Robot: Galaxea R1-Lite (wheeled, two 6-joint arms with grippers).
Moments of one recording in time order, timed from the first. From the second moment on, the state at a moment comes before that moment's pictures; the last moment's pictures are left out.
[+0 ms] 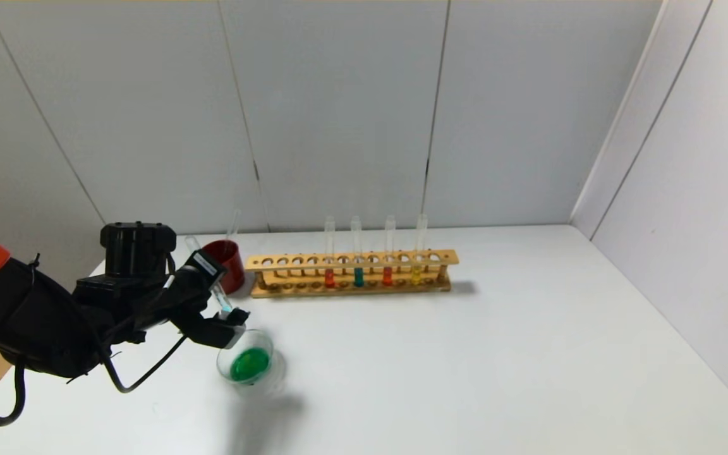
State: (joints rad) left arm -0.16 1.89 -0.67 -0.77 -0.01 2.15; right arm 0.00 0.00 0.00 0.00 0.00 0.00
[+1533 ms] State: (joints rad) left arm -0.20 1.81 -0.66 -0.85 0.06 2.17; right arm 0.00 0.00 0.00 0.00 0.00 0.00
